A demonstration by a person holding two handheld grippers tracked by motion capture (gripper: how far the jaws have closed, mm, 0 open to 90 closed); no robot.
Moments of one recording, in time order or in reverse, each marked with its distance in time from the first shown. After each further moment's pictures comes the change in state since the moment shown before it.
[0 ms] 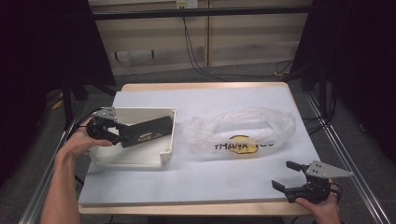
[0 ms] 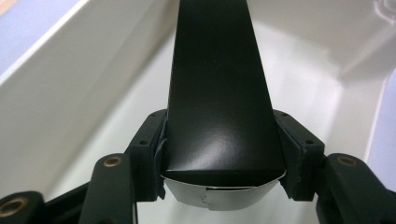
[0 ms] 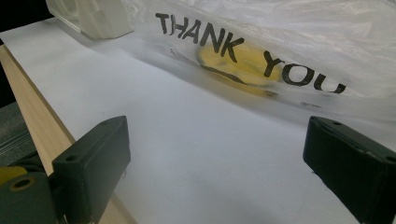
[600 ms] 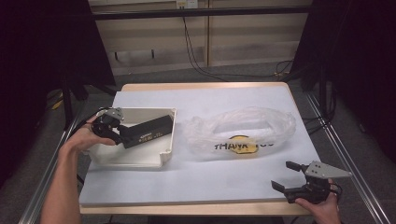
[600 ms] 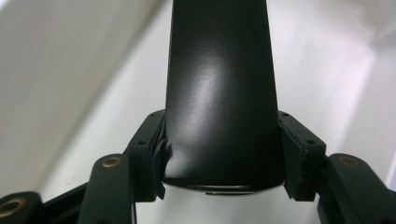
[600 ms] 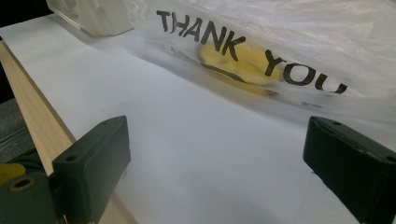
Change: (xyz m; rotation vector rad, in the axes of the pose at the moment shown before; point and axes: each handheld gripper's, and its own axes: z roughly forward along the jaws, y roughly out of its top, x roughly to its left) left arm 0.009 0.006 0.017 0.163 -0.015 -0.009; right arm 0.001 0.000 0.001 0.009 -0.003 -0.016
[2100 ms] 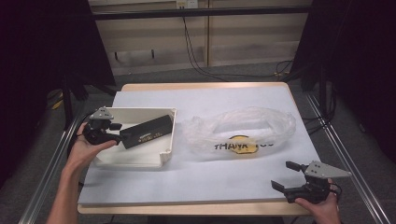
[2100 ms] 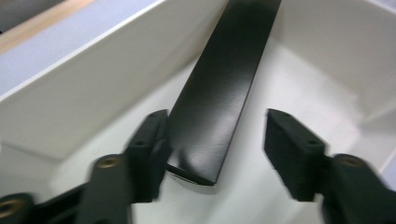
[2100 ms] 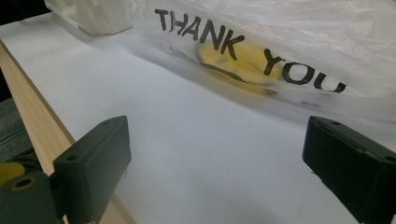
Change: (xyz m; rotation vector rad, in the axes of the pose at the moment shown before) left arm -0.050 -0.009 -0.032 -0.236 0.252 -0.235; right arm 0.000 0.000 0.000 0.005 -0.005 0.002
